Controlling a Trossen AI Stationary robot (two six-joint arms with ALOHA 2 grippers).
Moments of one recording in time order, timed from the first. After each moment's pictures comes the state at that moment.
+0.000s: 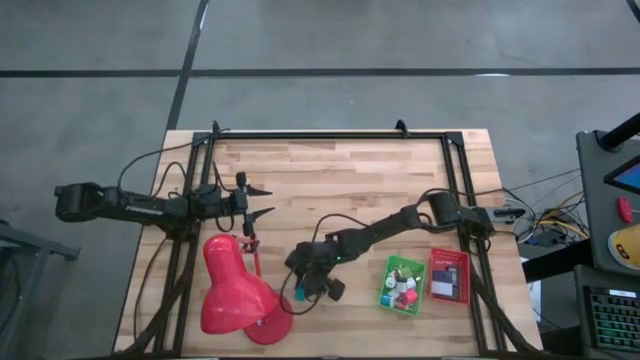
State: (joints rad) left arm 0.20 0.93 0.01 0.70 -0.03 0.26; right arm 0.21 2.30 1.54 -0.11 -0.40 -0.67
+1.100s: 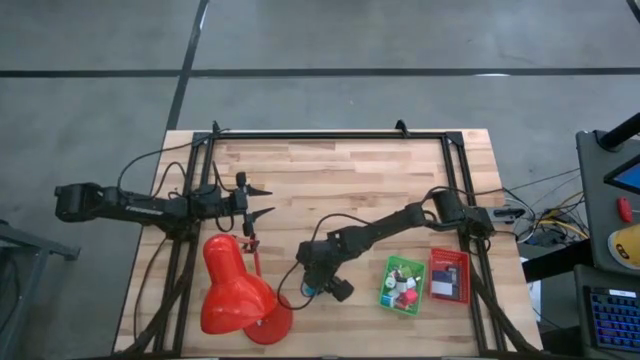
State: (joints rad) left arm 0.20 0.93 0.01 0.70 -0.03 0.26; right arm 0.21 2.29 1.53 -0.31 -0.40 -0.41
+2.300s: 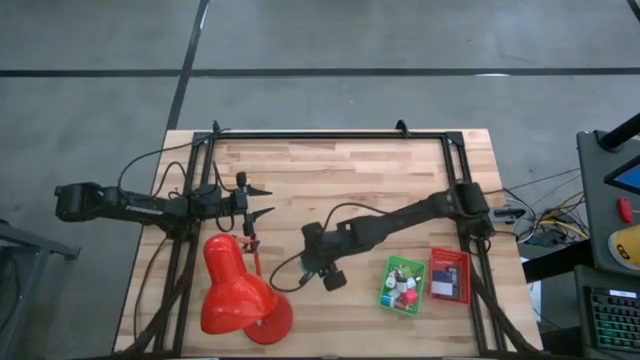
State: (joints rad) left arm 0.20 0.93 0.01 0.70 -0.03 0.26; right arm 0.21 2.05 1.53 -0.39 -0.04 -0.18
